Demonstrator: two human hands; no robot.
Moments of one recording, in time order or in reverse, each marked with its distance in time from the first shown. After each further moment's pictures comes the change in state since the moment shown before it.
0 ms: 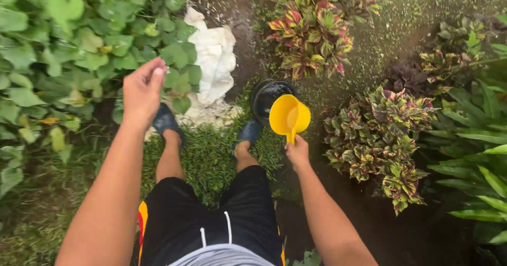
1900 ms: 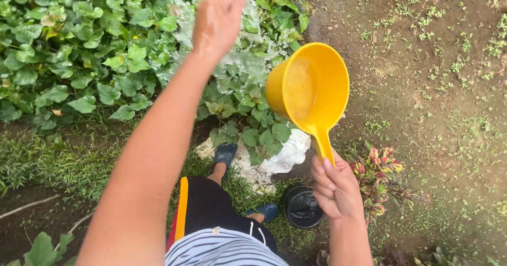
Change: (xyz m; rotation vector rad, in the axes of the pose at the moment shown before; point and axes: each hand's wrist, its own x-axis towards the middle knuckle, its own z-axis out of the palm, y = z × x) left_hand 0.003 0.228 -0.348 0.174 0.738 0.114; right_hand -0.351 -0.474 0.208 0.374 -1.140 -0.134
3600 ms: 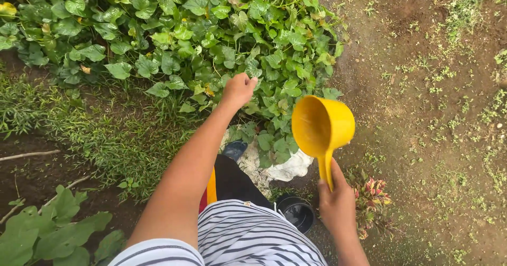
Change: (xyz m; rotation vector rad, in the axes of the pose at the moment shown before) left_hand -0.092 -0.232 -0.010 0.080 -0.016 -0.311; right_hand 0.006 0.070 0.051 -1.588 0.130 -0.420
